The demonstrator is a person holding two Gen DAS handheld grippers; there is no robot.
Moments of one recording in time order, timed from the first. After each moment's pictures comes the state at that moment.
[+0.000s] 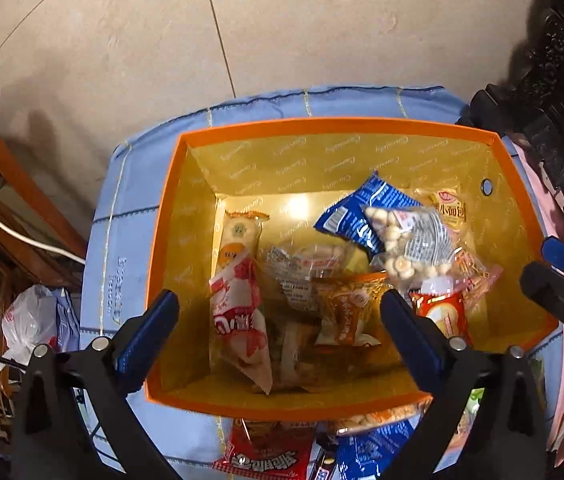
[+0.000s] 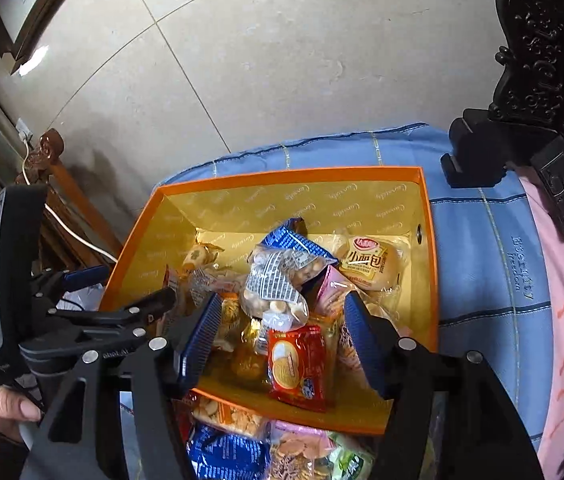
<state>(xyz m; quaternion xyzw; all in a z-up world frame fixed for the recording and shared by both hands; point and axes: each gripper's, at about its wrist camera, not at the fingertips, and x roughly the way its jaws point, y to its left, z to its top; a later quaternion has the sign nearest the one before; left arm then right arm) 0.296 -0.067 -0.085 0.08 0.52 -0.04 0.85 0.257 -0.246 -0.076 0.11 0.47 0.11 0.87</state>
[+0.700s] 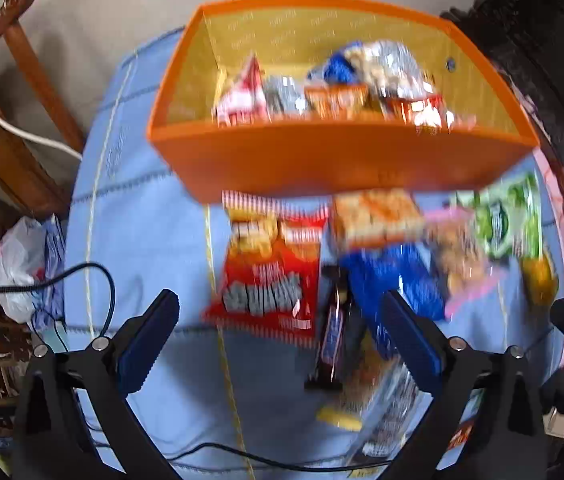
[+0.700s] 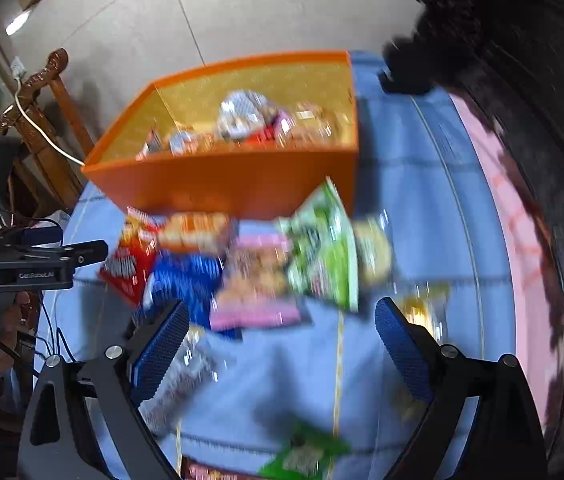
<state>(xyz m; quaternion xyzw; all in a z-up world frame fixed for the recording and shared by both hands) 0.146 -0.033 -0.130 0.07 0.58 -0.06 0.81 0.072 -0.255 -0.117 0.07 0.52 0.04 0.85</state>
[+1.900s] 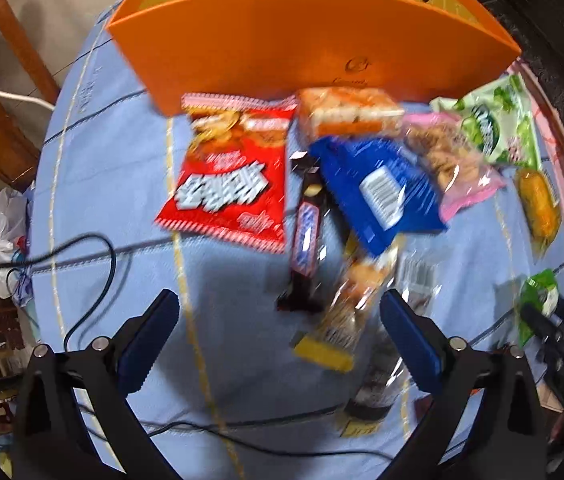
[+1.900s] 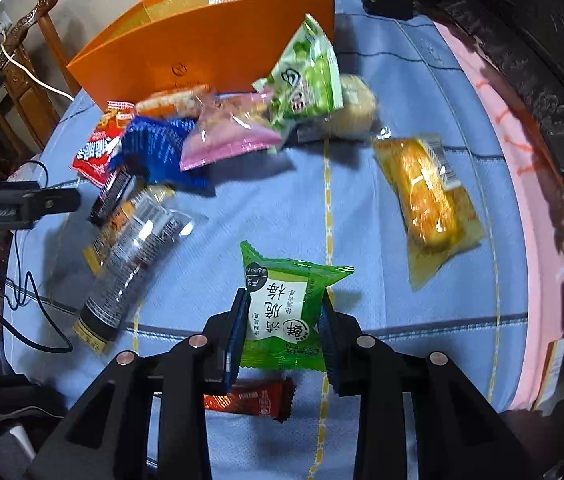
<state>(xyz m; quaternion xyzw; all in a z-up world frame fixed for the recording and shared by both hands) 0.102 -0.051 -0.163 0.07 0.63 -0.09 0.77 0.000 -0.242 -0.166 0.04 0.59 0.03 0.81</state>
